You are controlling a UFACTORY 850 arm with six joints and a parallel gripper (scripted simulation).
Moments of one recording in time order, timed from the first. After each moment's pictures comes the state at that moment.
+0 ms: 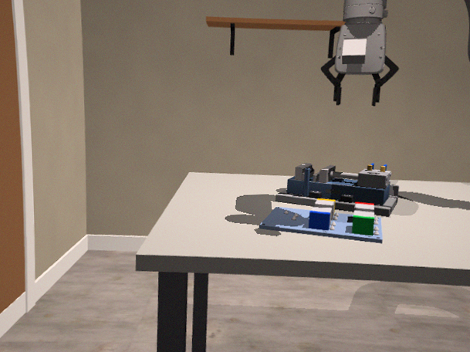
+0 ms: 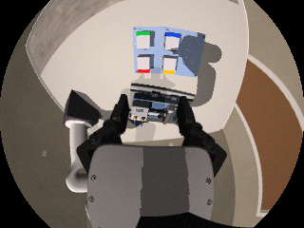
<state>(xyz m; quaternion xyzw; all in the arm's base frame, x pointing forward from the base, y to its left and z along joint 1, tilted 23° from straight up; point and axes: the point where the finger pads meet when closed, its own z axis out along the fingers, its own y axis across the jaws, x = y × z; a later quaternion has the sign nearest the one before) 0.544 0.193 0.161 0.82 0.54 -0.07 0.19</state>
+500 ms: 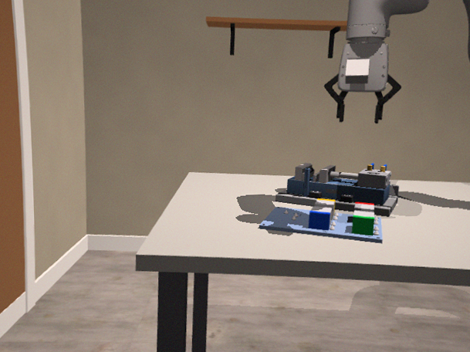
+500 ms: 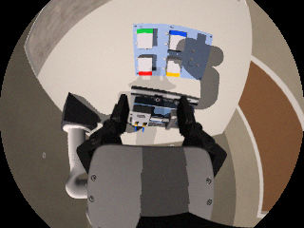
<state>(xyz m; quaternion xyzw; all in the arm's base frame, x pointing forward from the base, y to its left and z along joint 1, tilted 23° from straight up) 0.535 0.175 0.128 0.82 0.54 -0.07 0.19</state>
